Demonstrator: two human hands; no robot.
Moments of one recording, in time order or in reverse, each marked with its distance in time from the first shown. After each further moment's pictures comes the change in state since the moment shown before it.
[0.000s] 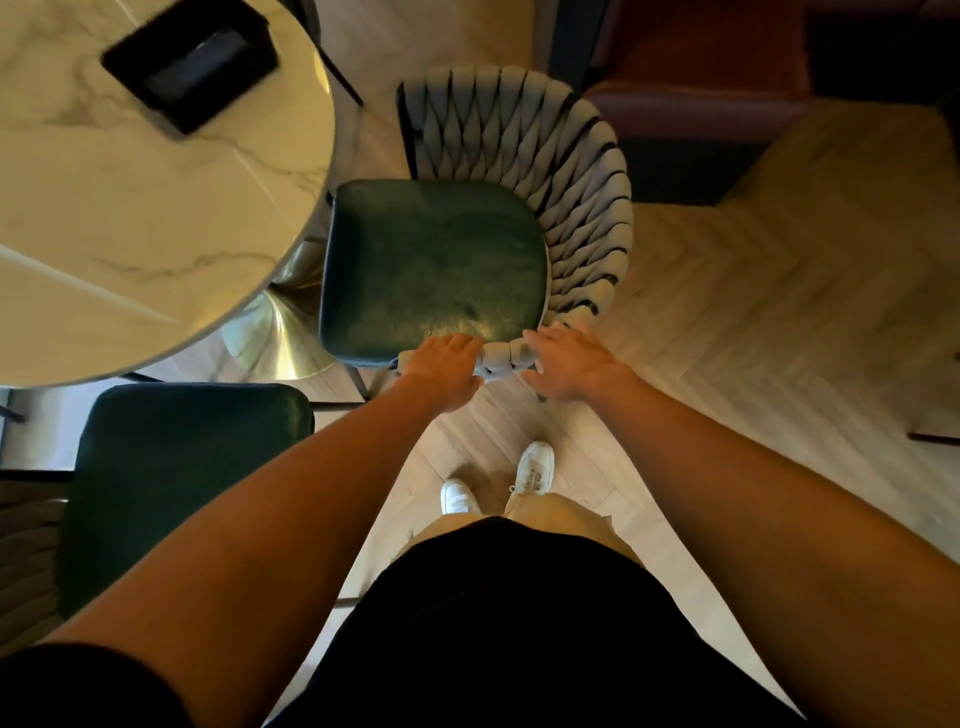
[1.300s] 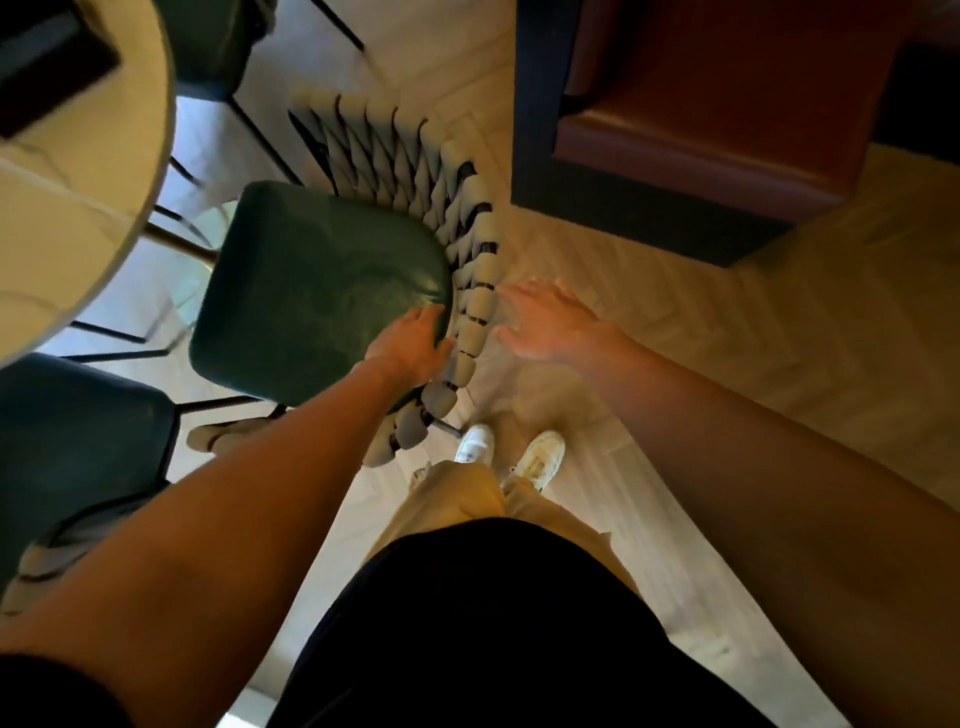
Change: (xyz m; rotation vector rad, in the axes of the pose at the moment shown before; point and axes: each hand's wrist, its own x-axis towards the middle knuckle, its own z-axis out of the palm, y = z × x) left_hand 0.302 0.163 -0.109 -0.437 -0.091 -0.536; right_hand 0.180 0.308 -0.196 0.078 -0.118 -0.311
